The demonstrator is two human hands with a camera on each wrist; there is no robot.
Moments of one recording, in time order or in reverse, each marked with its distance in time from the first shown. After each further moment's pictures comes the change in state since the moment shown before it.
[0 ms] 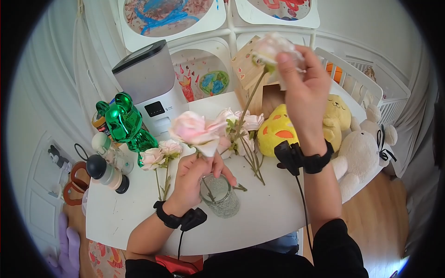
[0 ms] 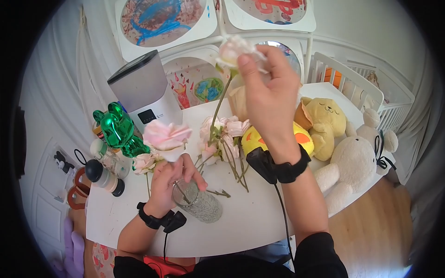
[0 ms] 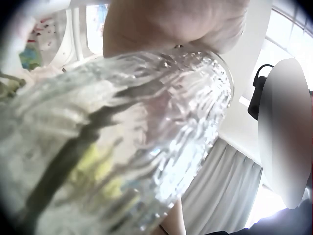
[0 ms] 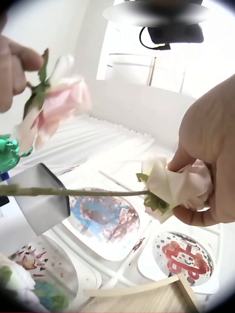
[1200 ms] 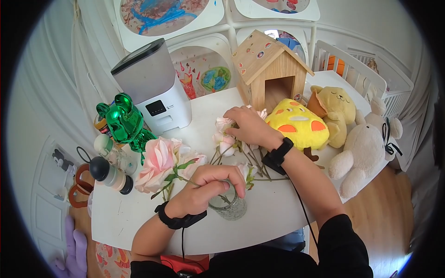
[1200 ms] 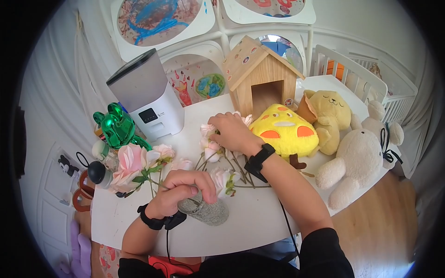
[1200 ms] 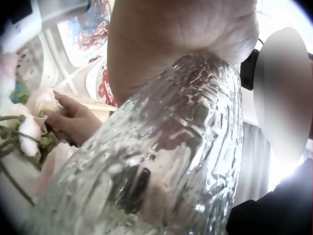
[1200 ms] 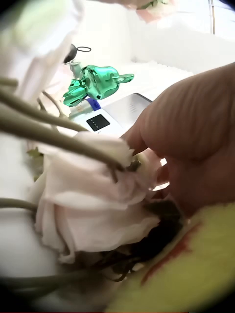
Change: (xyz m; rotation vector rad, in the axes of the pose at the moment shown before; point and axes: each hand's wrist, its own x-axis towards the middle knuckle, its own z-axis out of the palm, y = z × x) left_hand -0.001 0.016 0.000 0.256 -0.383 -0.133; right_hand -0.082 0.122 0.034 -0.464 -0.985 0.041
